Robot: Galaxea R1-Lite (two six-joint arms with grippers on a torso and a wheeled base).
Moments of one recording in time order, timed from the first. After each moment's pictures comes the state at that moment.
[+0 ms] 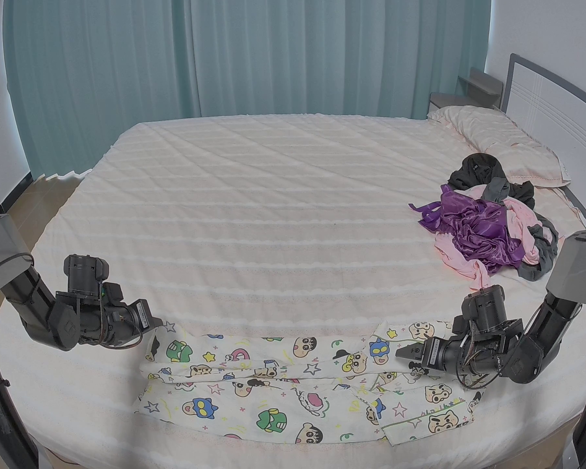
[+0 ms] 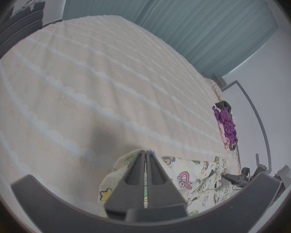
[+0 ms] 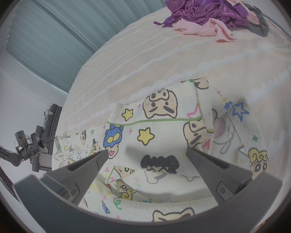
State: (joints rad) left arm 0.02 2.05 -0.64 -0.63 -0.34 -0.46; right arm 0.33 2.11 -0.48 -0.81 0.12 0.59
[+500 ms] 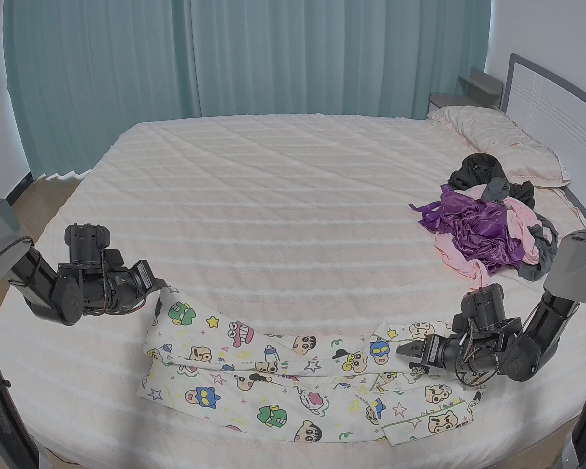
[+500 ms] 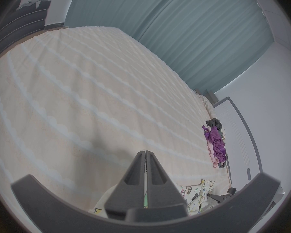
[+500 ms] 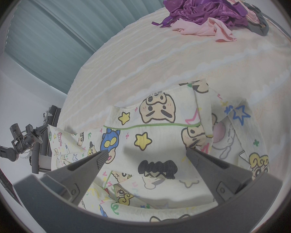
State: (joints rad) left arm 0.01 2.05 -0.82 -0.63 -0.34 -0.58; right arm 0.32 2.13 -0.50 -0.81 0.12 0.59
